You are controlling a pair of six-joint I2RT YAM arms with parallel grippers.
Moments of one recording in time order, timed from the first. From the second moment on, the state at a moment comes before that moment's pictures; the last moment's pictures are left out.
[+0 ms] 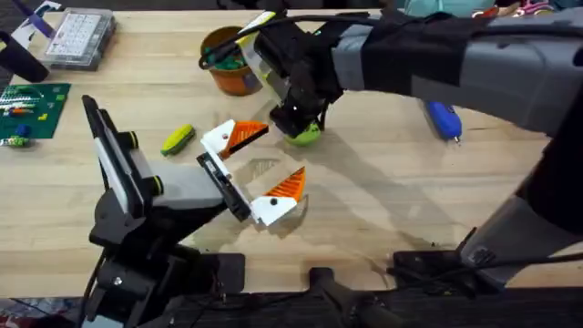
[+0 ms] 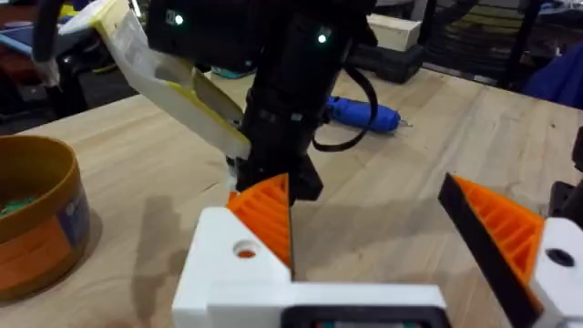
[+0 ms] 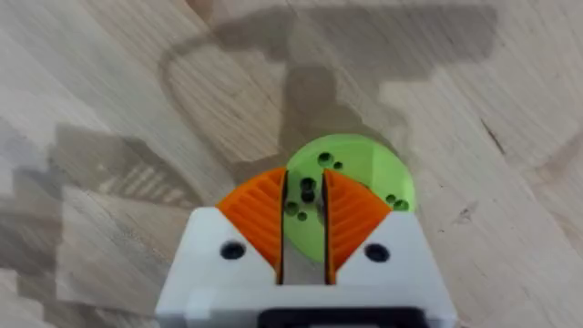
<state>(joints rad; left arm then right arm) -0.28 0.00 0.01 -0.05 0.66 -0.05 0.76 1.94 1.44 -0.79 -0.01 -0.05</state>
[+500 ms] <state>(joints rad) -0.28 0.00 0.01 -0.05 0.66 -0.05 0.76 1.94 1.44 -0.79 0.00 -0.05</state>
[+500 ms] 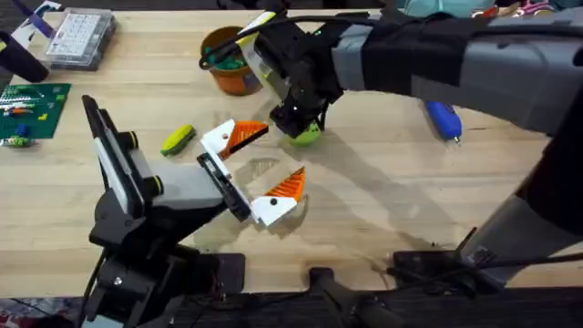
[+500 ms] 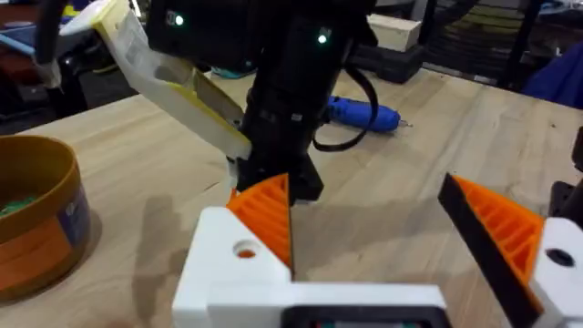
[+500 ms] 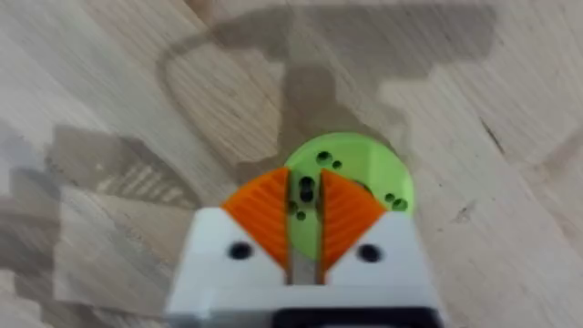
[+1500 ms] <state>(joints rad) -0.28 0.00 0.01 -0.05 0.66 -0.05 0.76 1.80 1.44 -0.80 0.00 -0.05</state>
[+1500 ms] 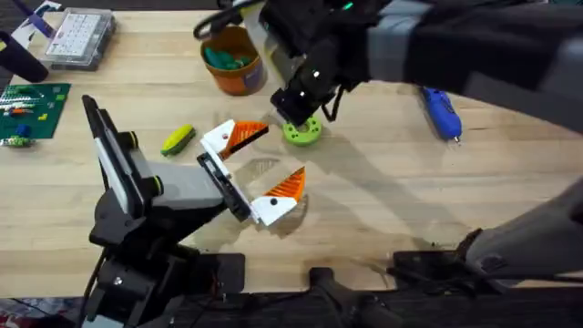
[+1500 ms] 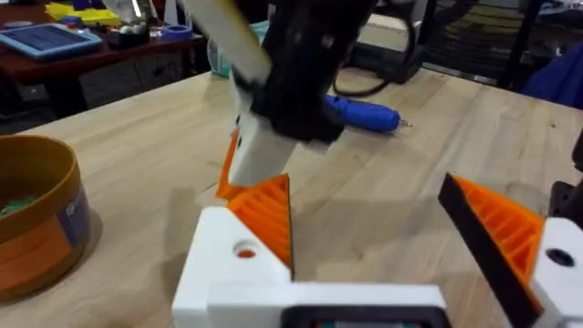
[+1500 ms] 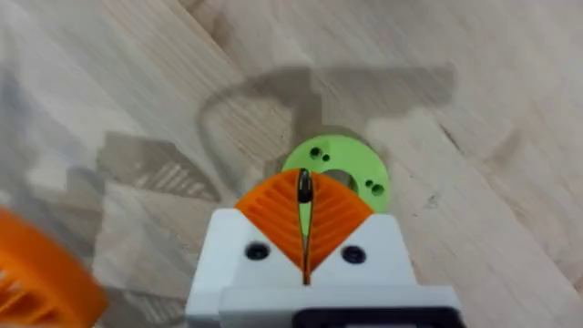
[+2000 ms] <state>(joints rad) -0.28 0.00 0.01 -0.05 0.66 -0.05 0.76 1.66 1.61 -0.97 -0.01 -0.06</state>
